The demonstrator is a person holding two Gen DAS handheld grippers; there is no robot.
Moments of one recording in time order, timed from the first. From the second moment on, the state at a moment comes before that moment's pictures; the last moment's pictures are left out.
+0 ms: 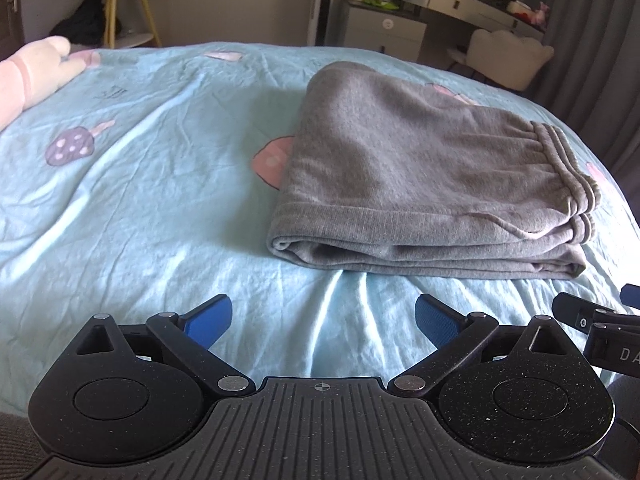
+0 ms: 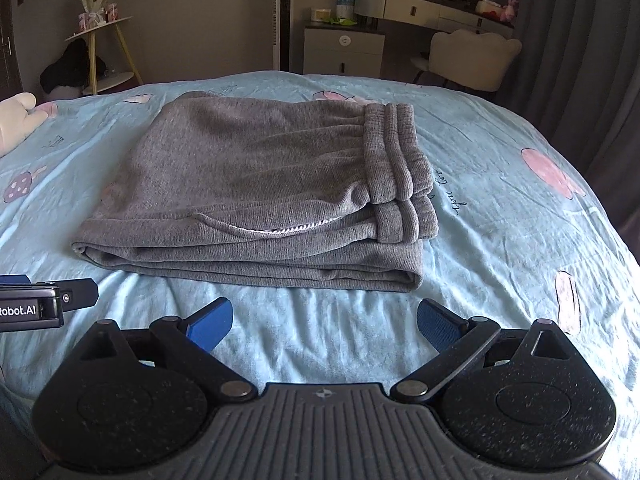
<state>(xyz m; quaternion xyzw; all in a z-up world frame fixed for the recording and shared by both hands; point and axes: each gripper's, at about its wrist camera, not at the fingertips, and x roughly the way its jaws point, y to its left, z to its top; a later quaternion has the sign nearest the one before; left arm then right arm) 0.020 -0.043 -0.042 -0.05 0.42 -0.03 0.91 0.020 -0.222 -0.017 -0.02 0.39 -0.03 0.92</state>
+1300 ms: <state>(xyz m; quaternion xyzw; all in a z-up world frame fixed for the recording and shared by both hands) 0.017 -0.047 -0.040 -0.04 0.41 -0.05 0.91 0.019 -0.230 -0.016 0.00 0.39 -0.04 0.92</state>
